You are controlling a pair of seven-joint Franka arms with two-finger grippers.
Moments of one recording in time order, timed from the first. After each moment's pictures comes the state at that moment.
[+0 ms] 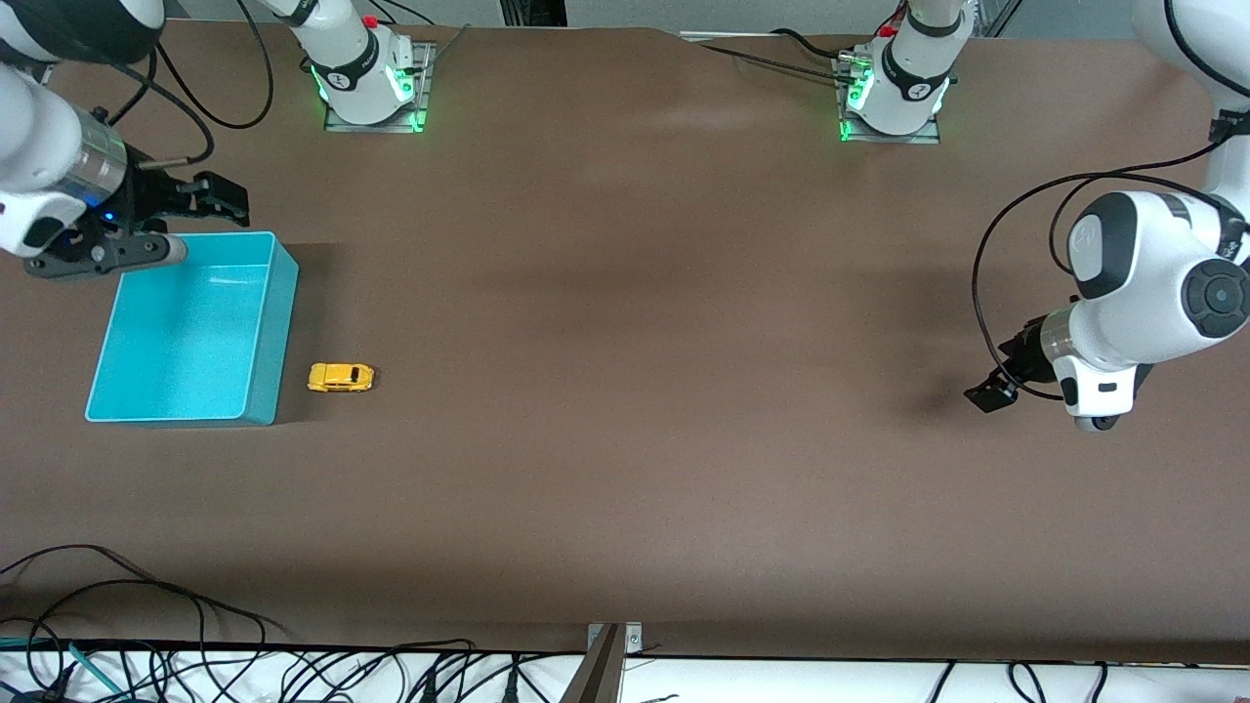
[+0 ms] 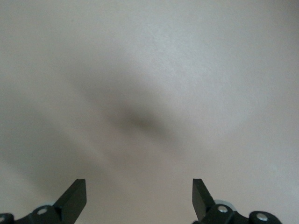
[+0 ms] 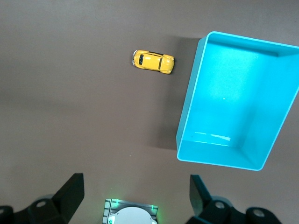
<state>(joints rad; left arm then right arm) 0.27 0.35 -0.26 -1.80 0.02 2.02 -0.76 0.16 0.07 -0.05 -1.64 -0.03 1.49 -0.08</state>
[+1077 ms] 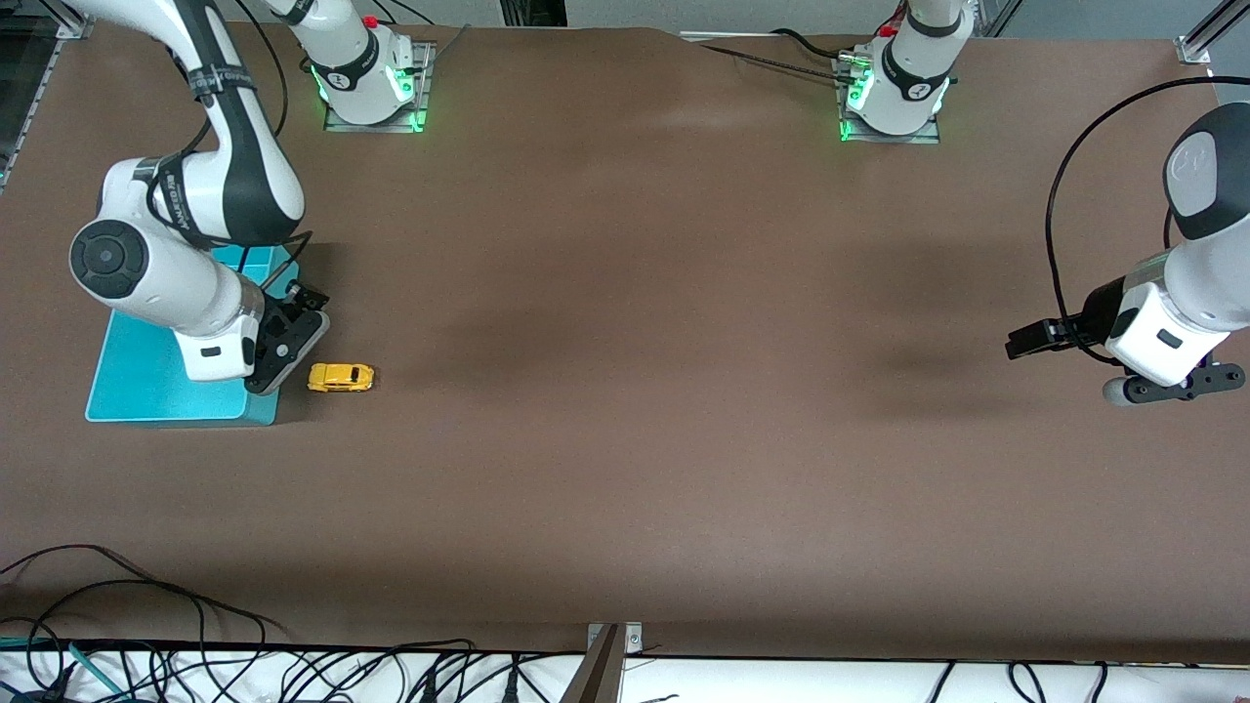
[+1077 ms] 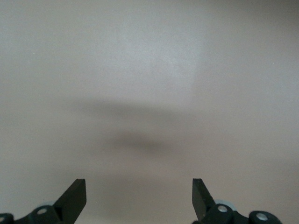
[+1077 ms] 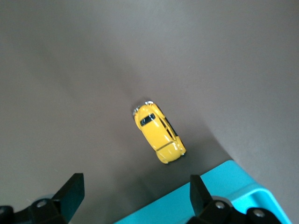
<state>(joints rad) 0.26 0.25 -0.28 -1.62 0.02 1.78 -0.19 0.05 0.29 0.03 -1.94 -0.03 2.14 -0.95</state>
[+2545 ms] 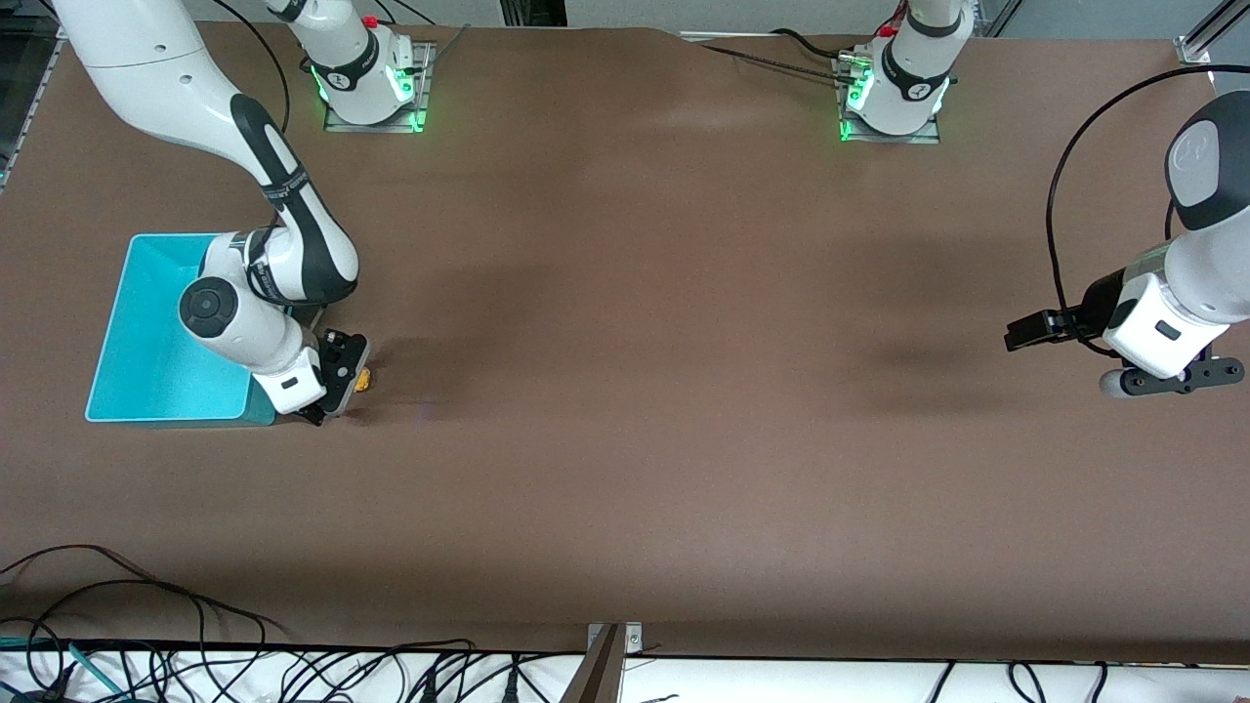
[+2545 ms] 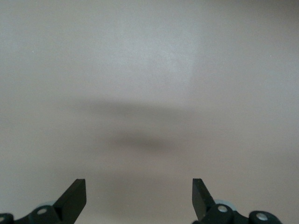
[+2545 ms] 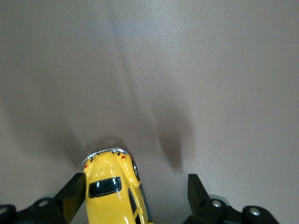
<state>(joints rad) 0.26 0.24 -0.28 -1.62 0.02 1.75 -0.17 0.04 0.54 0.04 -2.00 -0.03 2.59 -1.20</state>
